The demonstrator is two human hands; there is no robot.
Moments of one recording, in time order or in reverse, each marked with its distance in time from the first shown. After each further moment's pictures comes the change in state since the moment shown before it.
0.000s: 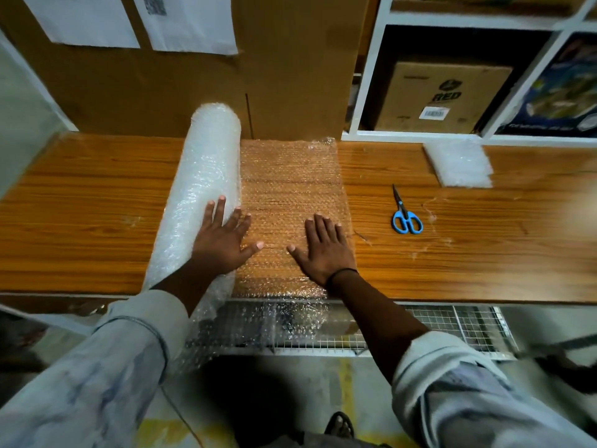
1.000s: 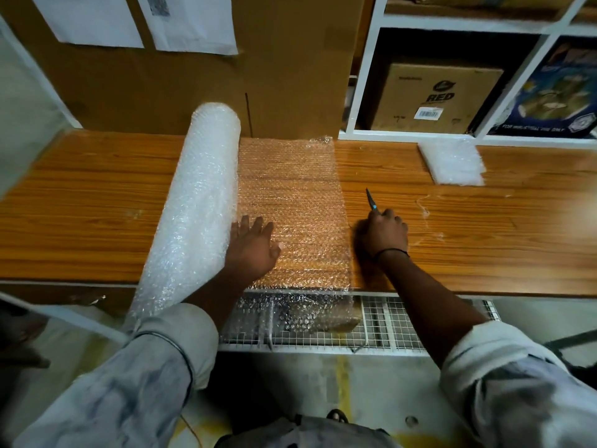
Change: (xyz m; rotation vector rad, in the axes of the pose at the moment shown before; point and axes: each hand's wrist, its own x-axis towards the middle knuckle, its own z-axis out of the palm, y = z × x) left_hand -0.014 0.080 -0.012 -0.260 -0.060 -0.074; right_hand -0.008 0.103 -0.050 -0.073 0.167 0.355
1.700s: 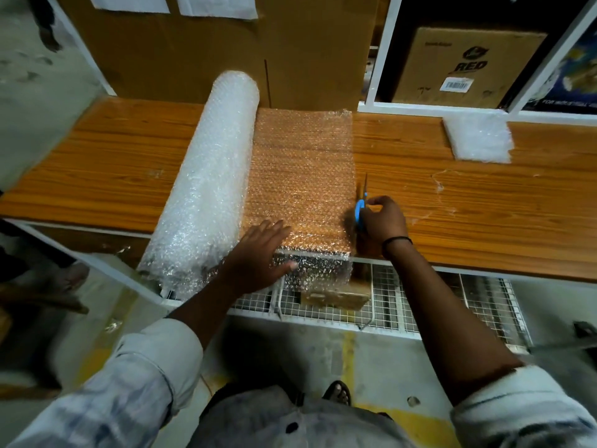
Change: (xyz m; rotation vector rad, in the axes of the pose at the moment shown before) left_hand -0.105 0.024 0.019 -0.153 0.038 0.197; right_hand -0.065 -0.008 -0.022 0.931 -0.175 0.235
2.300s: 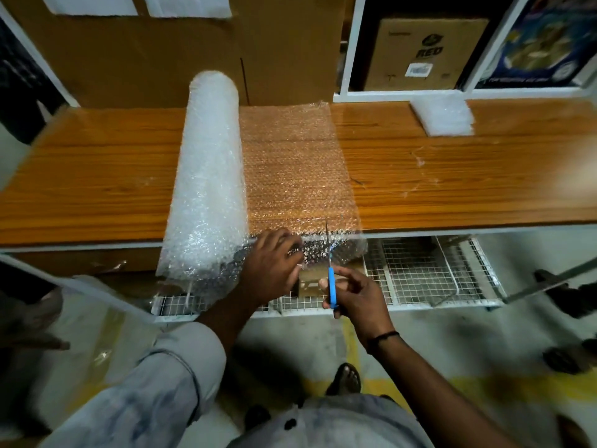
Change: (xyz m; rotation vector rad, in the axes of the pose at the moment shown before) left_hand -0.036 -0.001 0.010 0.208 0.328 0.391; right_hand -0.223 0.037 0.062 0.549 -0.169 0.107
